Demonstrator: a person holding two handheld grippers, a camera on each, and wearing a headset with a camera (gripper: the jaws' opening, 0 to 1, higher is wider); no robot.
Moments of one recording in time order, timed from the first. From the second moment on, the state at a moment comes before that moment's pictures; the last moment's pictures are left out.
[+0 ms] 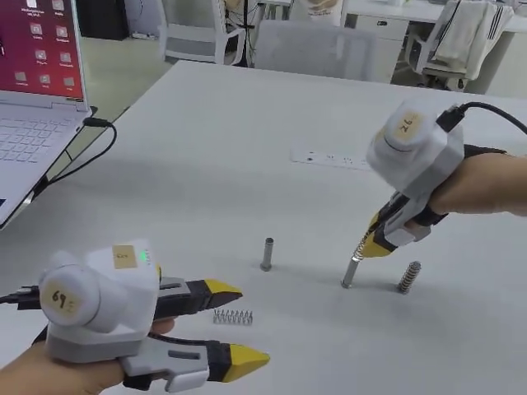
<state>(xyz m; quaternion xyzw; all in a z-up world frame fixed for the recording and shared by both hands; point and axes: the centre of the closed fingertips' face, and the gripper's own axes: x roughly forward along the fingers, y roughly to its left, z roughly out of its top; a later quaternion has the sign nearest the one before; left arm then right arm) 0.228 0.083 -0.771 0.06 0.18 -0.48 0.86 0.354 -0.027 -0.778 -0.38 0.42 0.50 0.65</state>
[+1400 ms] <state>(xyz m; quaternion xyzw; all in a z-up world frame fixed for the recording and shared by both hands) 0.229 0.088 -0.769 0.06 0.18 -0.48 0.86 0.360 -0.022 -0.826 -0.38 0.45 0.49 0.64</state>
